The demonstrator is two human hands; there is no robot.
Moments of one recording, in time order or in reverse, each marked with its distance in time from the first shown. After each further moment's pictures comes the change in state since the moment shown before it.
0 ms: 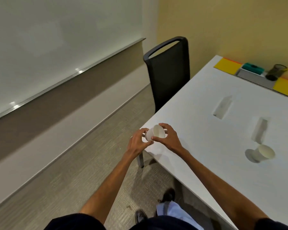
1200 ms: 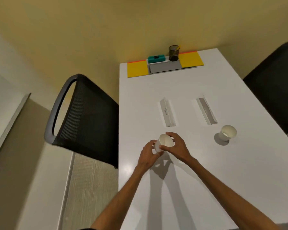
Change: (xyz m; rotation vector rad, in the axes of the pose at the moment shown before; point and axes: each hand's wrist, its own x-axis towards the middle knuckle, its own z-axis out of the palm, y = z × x) left_hand 0.265 0.125 0.159 0.035 -0.711 0.346; right_hand 0.117 0.104 -0.159 0.196 0.716 0.421
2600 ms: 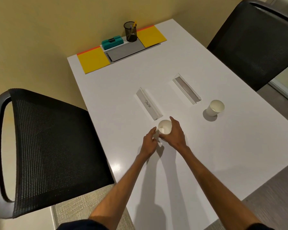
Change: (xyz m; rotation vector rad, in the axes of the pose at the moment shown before) left_hand 0.111 -0.021 0.010 -0.114 -0.402 0.046; right_hand 0.060 0.023 0.039 -0.217 0.429 0.325
